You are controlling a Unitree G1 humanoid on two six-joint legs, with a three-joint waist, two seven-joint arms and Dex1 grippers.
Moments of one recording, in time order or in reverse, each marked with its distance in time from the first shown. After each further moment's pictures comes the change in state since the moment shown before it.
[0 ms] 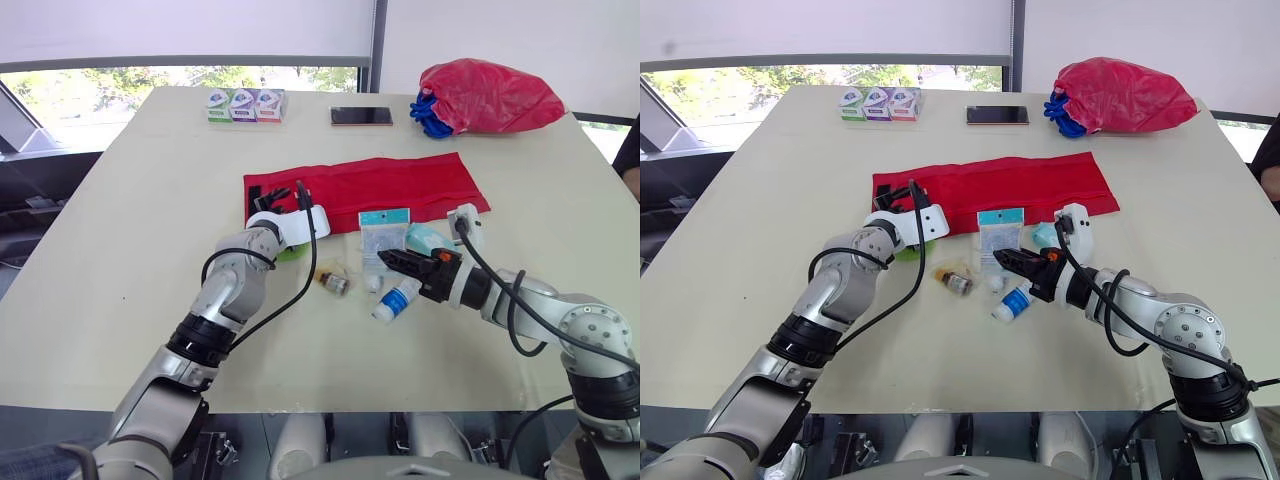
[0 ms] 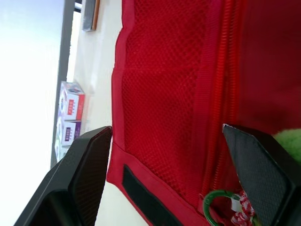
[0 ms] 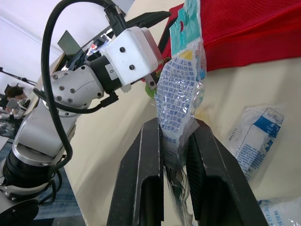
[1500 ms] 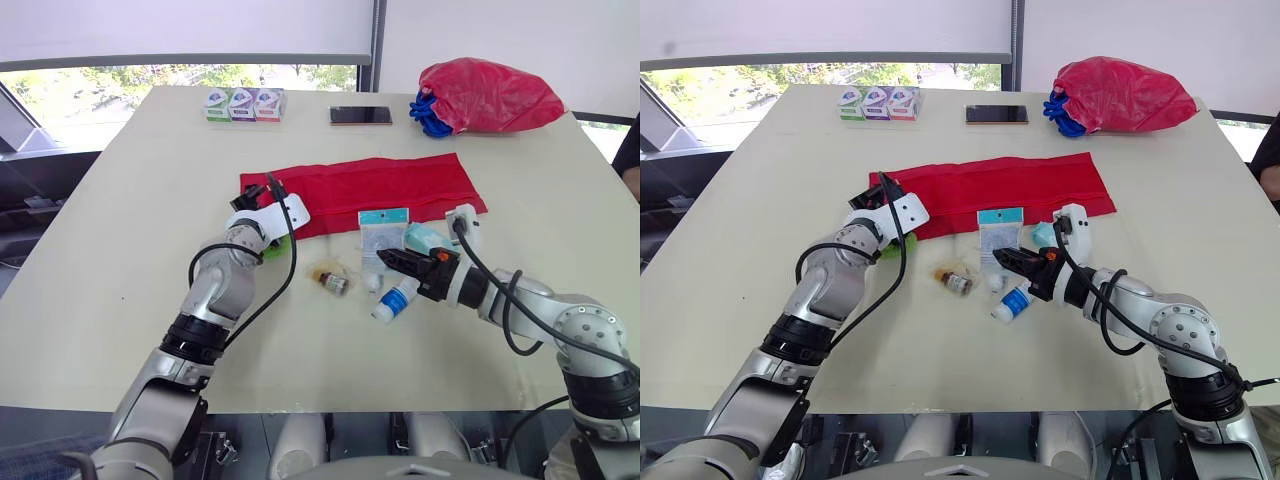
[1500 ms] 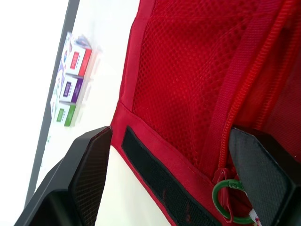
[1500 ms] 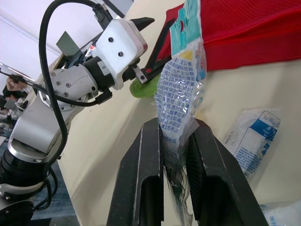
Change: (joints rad) left arm 0.009 -0.004 0.095 0.055 -0.080 0.068 0.118; right arm 0.000 0.024 0.000 0.012 -0.063 0.001 0.035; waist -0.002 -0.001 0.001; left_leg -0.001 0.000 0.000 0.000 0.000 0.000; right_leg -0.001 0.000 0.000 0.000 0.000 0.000
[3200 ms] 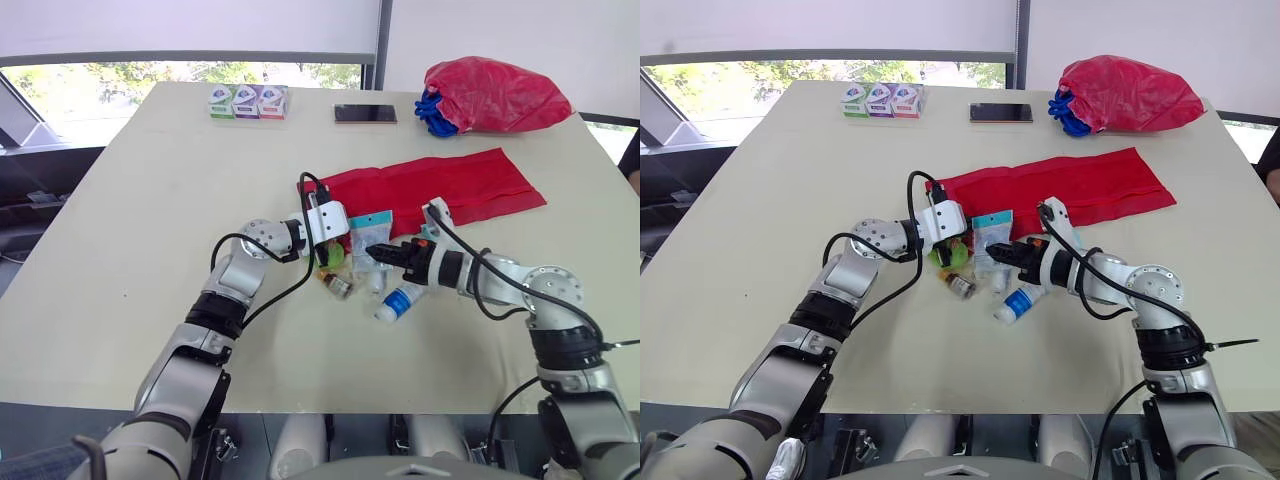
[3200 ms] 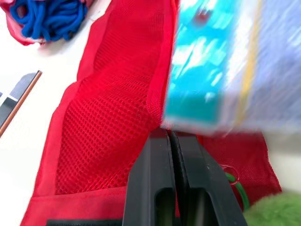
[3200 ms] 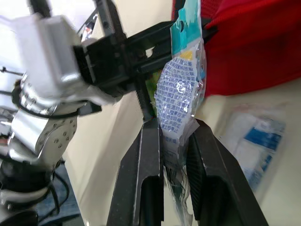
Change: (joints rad) left arm -0.149 -0.087 -0.009 0.355 -0.437 -0.642 -0.380; right arm -0.203 0.167 -0.019 0.402 -0.023 0.151 -0.020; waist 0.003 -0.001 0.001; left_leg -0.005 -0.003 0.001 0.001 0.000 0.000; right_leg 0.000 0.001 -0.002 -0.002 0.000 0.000
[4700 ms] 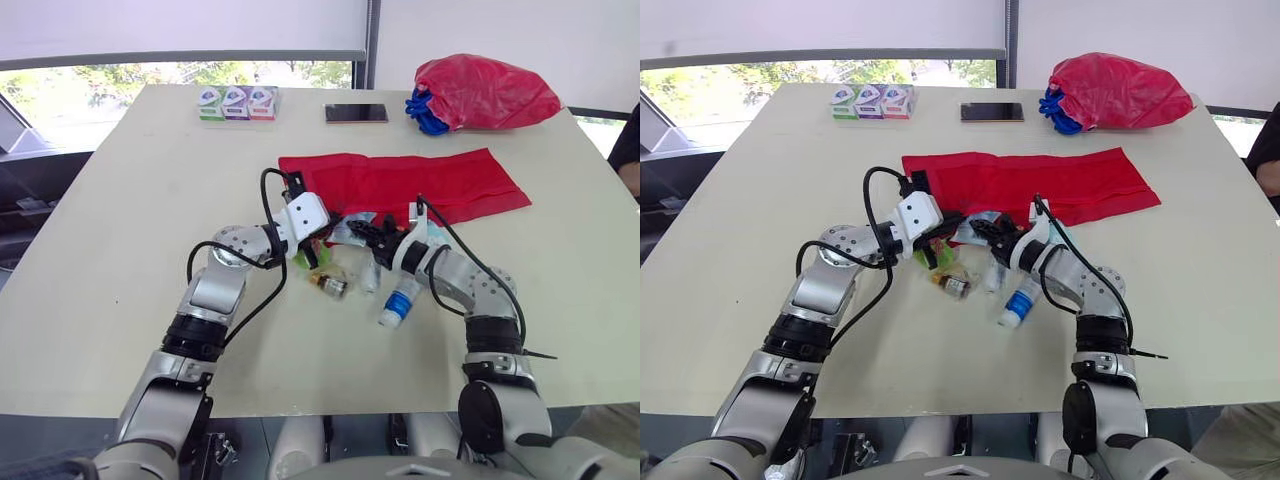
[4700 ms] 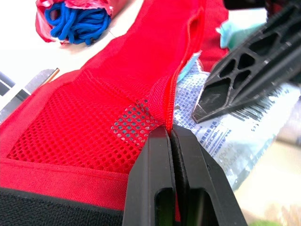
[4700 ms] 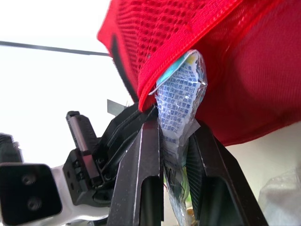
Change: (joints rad) left arm 0.152 0.028 0.113 -0.309 -0.182 0.283 0.013; right arm -0.075 0.436 -0.350 0.289 -0.223 -0.062 0.063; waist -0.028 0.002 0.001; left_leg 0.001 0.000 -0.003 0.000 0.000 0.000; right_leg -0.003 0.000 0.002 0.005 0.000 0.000
